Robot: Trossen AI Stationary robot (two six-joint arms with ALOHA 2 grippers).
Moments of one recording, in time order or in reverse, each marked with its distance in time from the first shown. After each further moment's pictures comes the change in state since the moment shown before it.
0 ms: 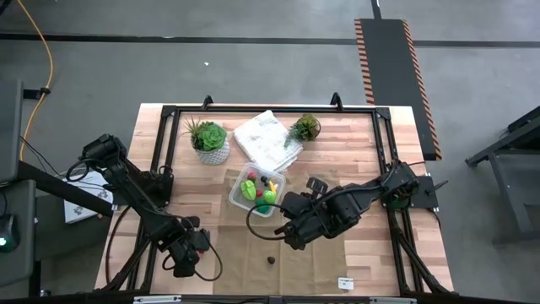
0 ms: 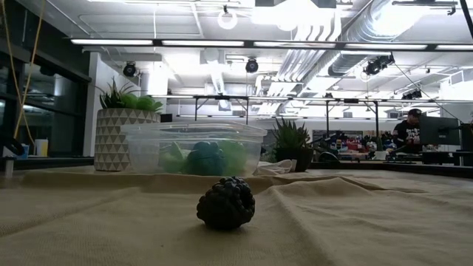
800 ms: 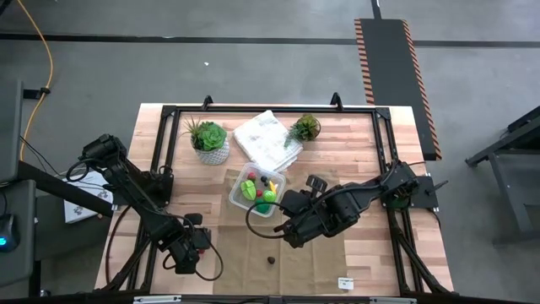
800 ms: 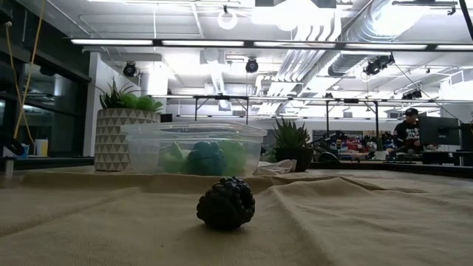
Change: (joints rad) left arm 0.000 0.000 0.000 -0.019 -0.091 0.071; right arm -0.004 0.000 0.000 0.000 0.036 -0.010
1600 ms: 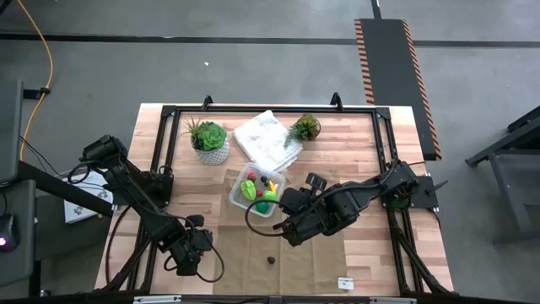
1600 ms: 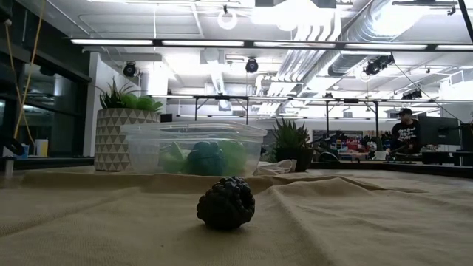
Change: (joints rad) left arm 0.000 0.015 0.000 0.049 -0.009 0.007; right arm -0.008 0.000 0.000 0.000 0.026 -0.001
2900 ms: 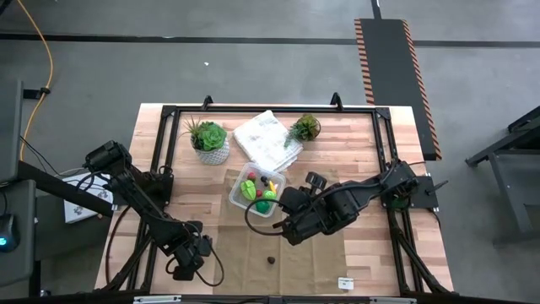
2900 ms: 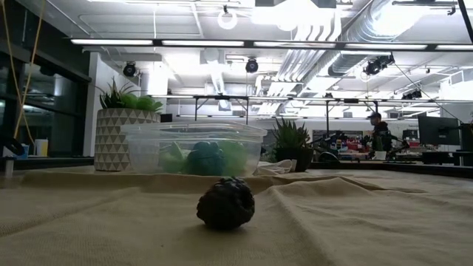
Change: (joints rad) left arm 0.000 0.078 0.000 0.027 0.177 0.001; right arm -0.005 -0.001 0.000 0.001 0.009 -0.008
